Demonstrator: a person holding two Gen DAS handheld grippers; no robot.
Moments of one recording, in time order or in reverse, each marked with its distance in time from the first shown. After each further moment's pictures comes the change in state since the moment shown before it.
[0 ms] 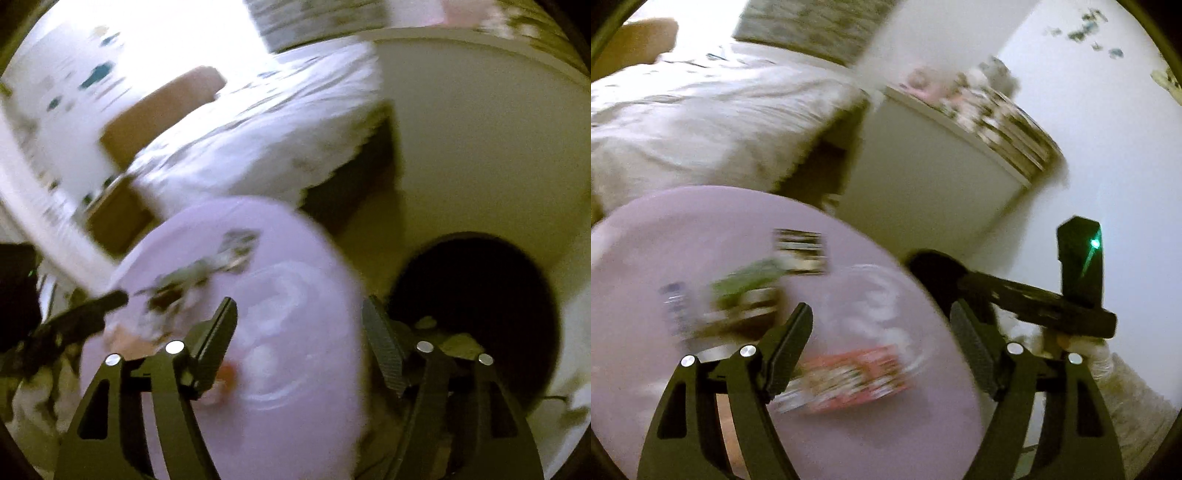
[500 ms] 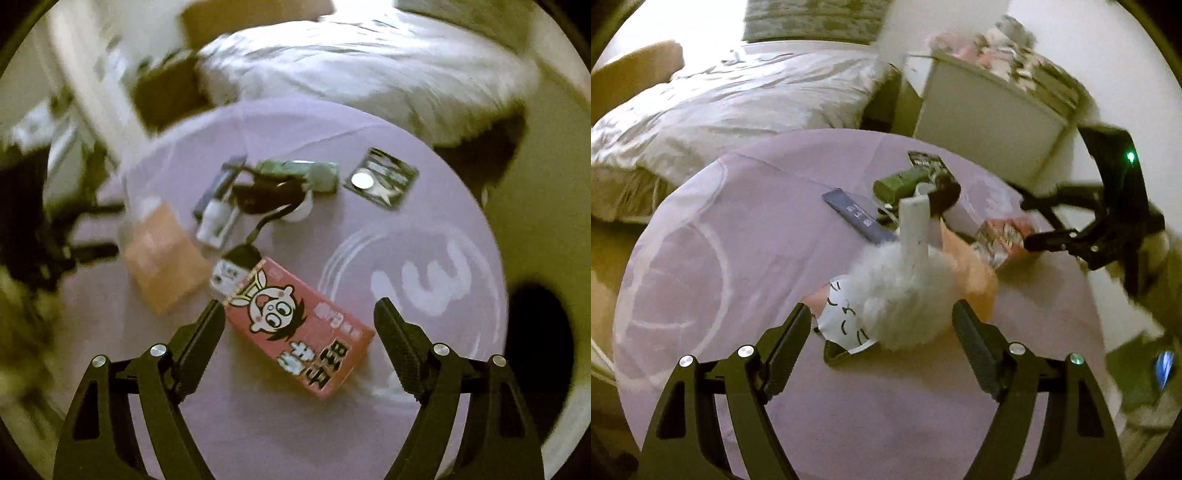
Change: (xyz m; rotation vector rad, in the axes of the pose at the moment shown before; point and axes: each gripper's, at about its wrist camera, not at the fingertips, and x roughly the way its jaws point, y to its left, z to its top) left arm -0.037 0.106 -0.071 0.196 0.136 0.154; right arm 0.078 0.120 -0.041 -0.542 0.274 -0.035
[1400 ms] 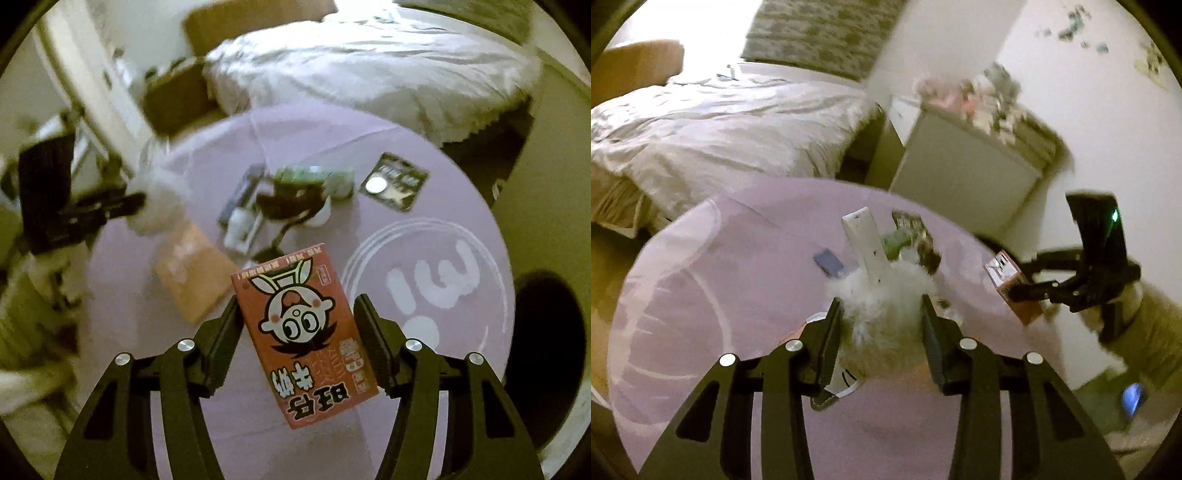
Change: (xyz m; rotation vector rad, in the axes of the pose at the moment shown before) left arm -0.034 0.027 0.023 -0.114 -0.185 -0.143; right arm -0.050 -0.023 -0.011 0.232 -0.096 0.116
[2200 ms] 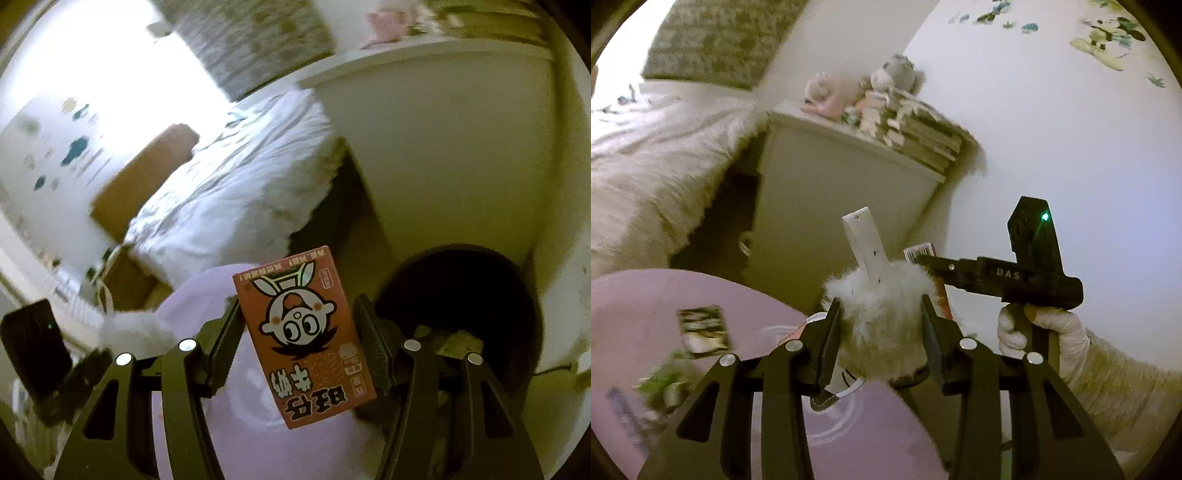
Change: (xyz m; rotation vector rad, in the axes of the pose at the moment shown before) left arm 0.134 -0.204 0.088 0.133 0.039 -0.344; right arm -0.144 -0.179 -0.036 0.596 -0.416 -0.130
